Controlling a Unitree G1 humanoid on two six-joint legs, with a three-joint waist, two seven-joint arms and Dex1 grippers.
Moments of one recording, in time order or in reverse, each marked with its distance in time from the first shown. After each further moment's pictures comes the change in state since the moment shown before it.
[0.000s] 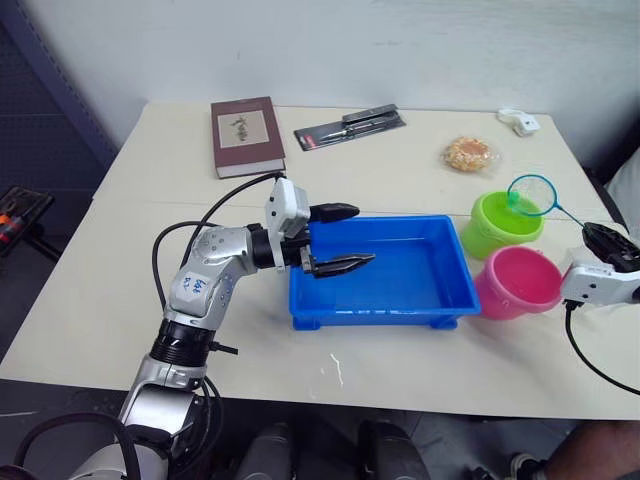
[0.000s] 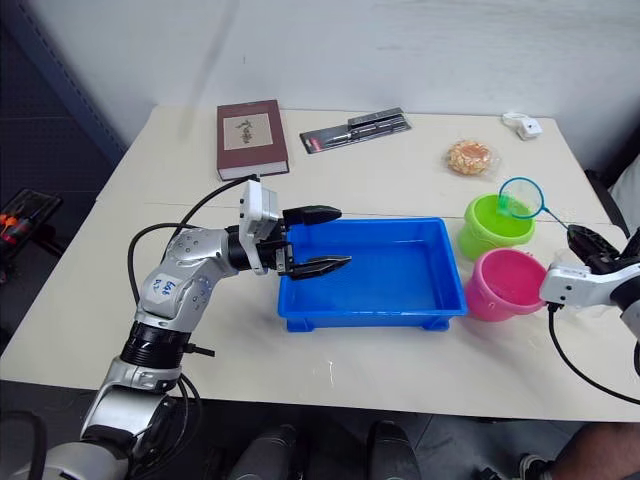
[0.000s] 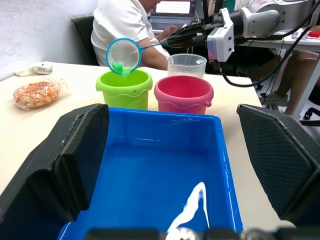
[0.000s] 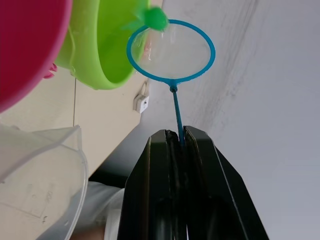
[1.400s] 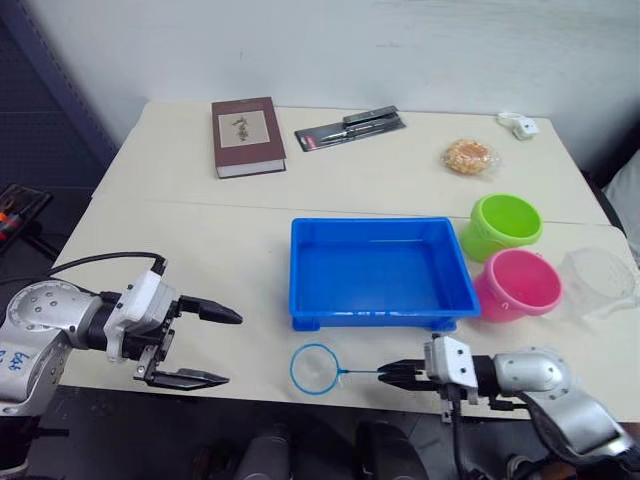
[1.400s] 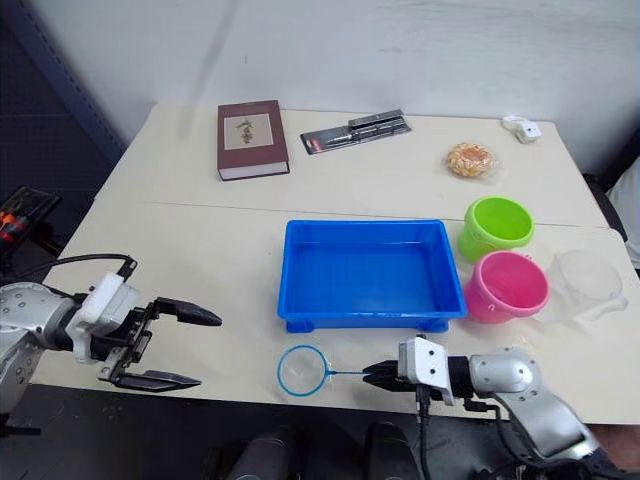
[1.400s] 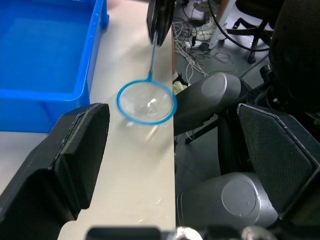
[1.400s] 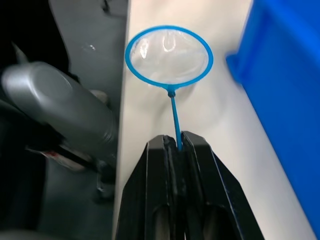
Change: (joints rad) left arm 0.611 0.649 0.310 -0.328 -0.221 0.037 -0.460; right arm 0.098 0.427 0.402 -0.577 0.891 0.404 1.123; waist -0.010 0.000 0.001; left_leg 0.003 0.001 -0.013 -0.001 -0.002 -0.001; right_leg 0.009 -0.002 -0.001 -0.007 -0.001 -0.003
